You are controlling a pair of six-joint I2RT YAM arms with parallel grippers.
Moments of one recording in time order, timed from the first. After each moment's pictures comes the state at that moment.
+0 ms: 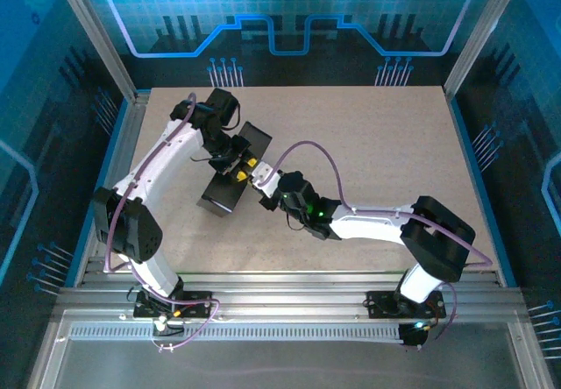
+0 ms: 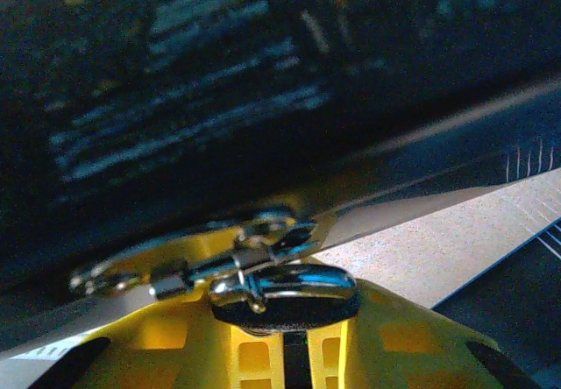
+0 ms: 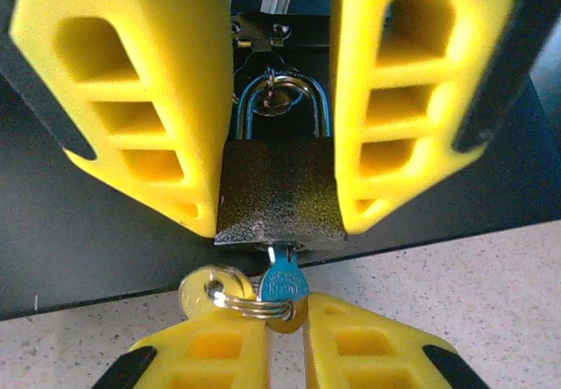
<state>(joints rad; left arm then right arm) -0.34 1.69 1.65 -1.29 0.39 -1.21 0.98 1.63 0.89 0.43 0.25 -0.23</state>
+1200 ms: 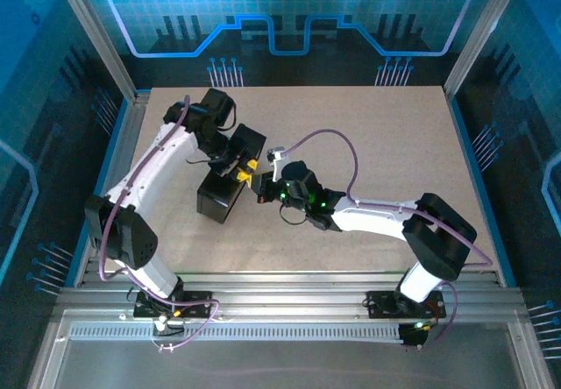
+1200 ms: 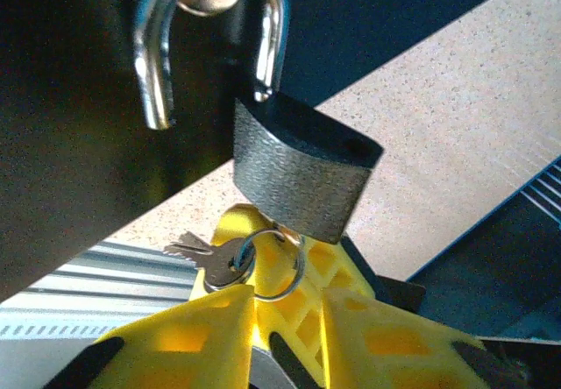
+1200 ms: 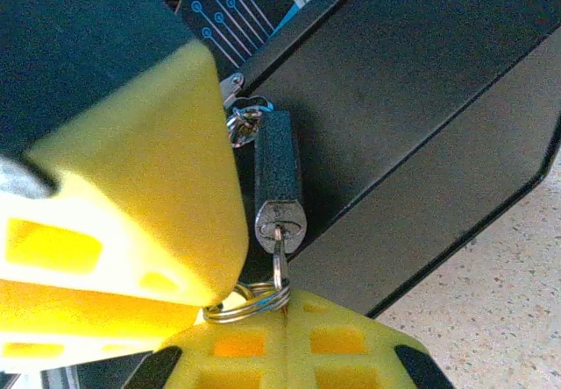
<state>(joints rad) -0.33 1.64 1.63 -1.28 0.48 -1.16 0.91 1.63 0.93 0.39 0.00 0.64</state>
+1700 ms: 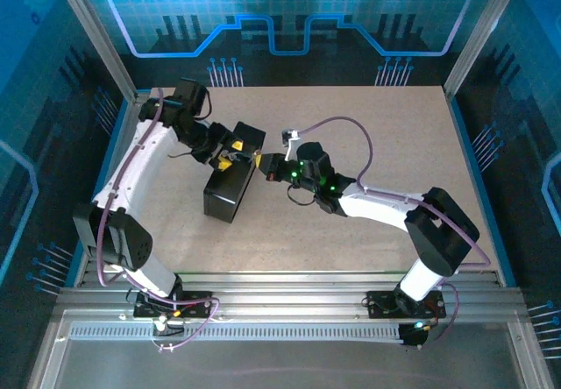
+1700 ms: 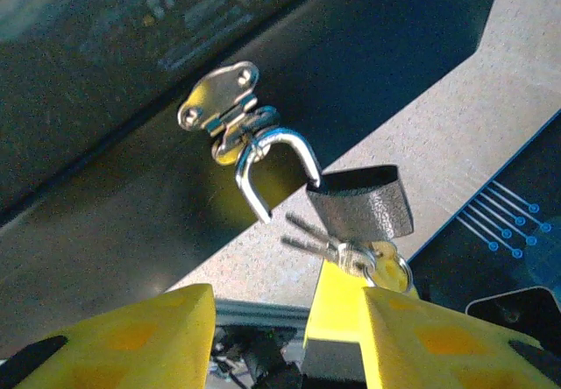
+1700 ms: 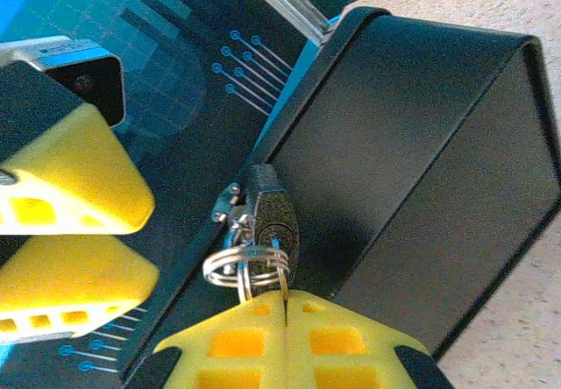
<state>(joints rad) -0.17 1.61 1.65 -1.24 0.48 -1.09 0.77 1.65 0.98 0.43 -0.18 0.83</state>
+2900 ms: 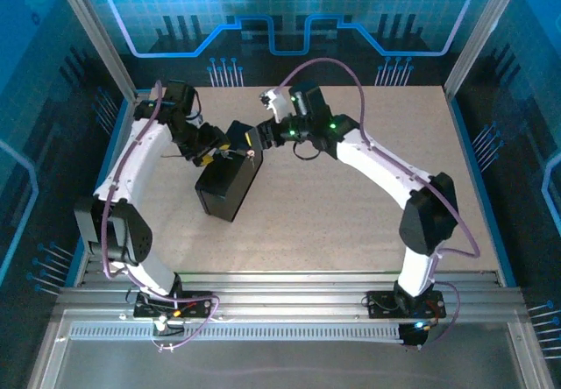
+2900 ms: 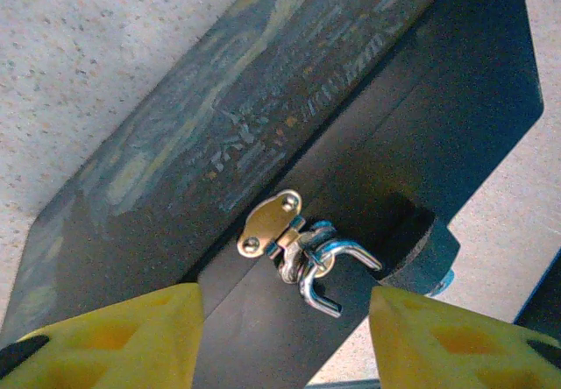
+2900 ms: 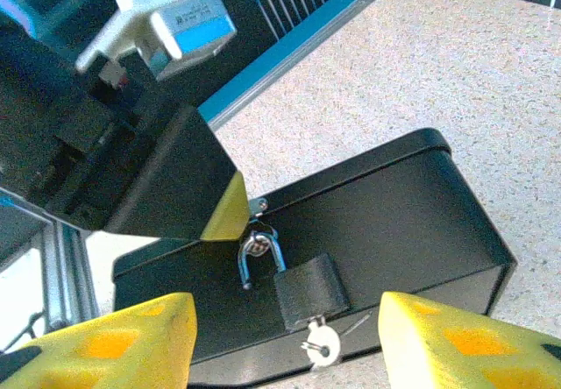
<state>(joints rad) -0.09 1.64 1.61 -1.18 0.34 -0.71 0.64 1.85 1.71 -0.43 -0.48 0.14</state>
